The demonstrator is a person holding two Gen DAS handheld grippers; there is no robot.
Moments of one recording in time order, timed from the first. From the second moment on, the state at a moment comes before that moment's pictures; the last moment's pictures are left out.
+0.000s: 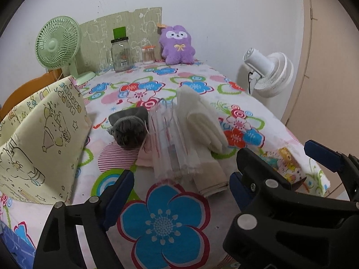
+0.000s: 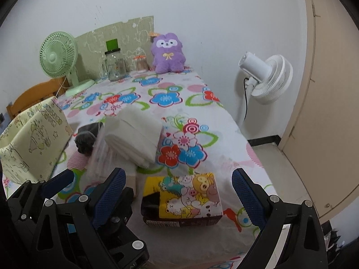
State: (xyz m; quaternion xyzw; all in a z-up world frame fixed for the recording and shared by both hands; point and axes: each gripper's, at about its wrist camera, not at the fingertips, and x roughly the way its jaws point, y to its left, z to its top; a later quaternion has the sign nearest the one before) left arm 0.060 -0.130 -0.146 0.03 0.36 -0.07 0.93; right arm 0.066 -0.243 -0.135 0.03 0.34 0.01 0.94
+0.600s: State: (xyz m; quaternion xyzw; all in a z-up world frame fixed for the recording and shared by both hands) left arm 0.067 -0.130 -0.148 0.04 0.36 -0.06 0.93; right arm 0.072 -0.242 -0.144 0.03 0.36 0.01 0.93
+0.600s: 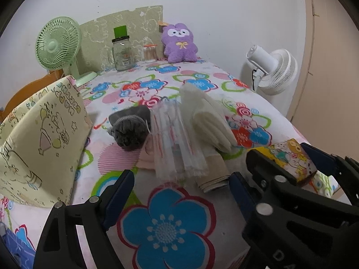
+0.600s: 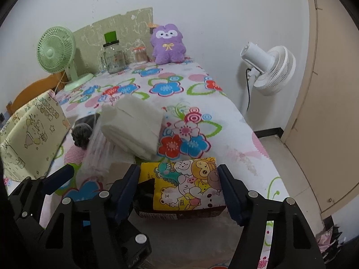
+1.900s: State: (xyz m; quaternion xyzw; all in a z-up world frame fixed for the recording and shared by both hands) left arm 0.078 -0.119 -0.136 0.02 0.36 -0.07 0.93; right arm 0.093 -0.235 -0.133 0.04 0.36 0.01 0.93
